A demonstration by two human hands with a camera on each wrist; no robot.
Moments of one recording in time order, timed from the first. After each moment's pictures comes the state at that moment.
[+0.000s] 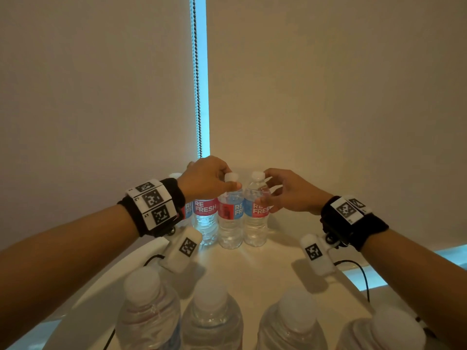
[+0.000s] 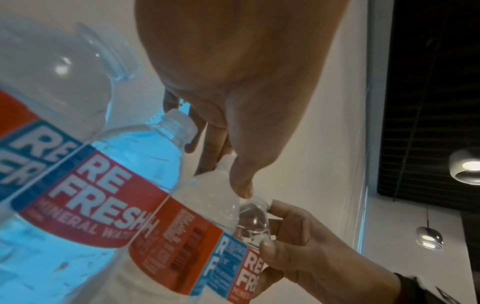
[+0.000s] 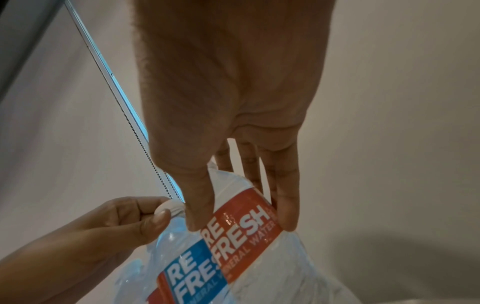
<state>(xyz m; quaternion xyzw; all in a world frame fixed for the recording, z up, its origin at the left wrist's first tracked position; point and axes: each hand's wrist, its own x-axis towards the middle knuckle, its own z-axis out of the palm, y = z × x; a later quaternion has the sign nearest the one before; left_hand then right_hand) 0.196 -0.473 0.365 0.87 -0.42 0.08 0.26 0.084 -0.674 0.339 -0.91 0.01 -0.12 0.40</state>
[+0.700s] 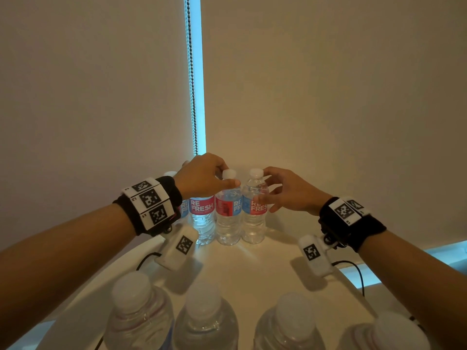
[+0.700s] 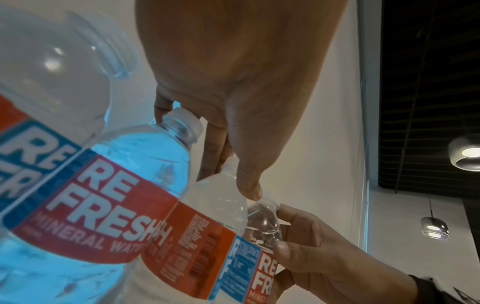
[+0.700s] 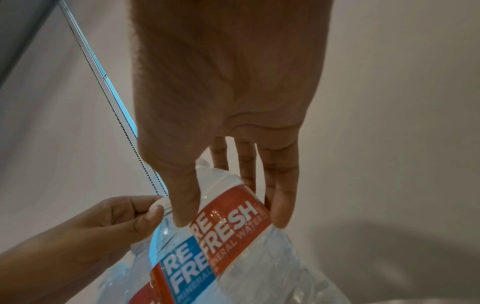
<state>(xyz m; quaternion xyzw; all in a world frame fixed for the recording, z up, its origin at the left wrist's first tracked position) 0.202 -0.479 0.362 0.86 -0.43 0.09 0.25 0.086 -0.677 0.332 -0.90 0.02 -0.12 0.41</state>
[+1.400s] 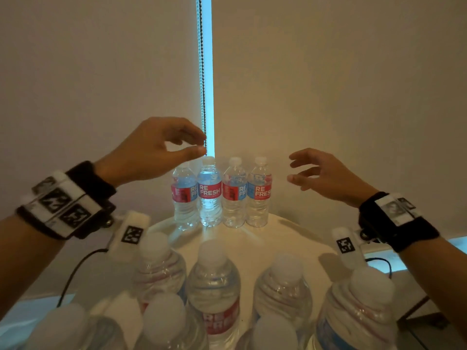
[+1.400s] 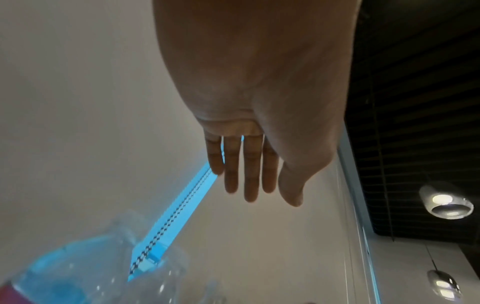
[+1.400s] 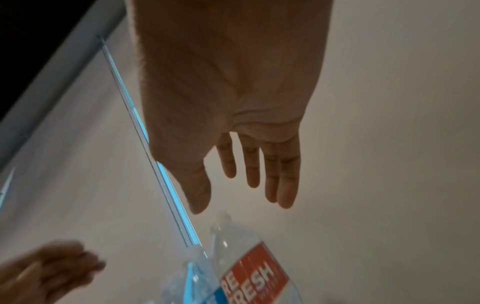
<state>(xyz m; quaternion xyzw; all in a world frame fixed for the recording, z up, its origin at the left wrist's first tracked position) 0.158 -0.367 0.406 0.78 -0.51 0.19 0.32 0.020 -0.688 0.349 -0.90 0.05 -0.22 0.36</state>
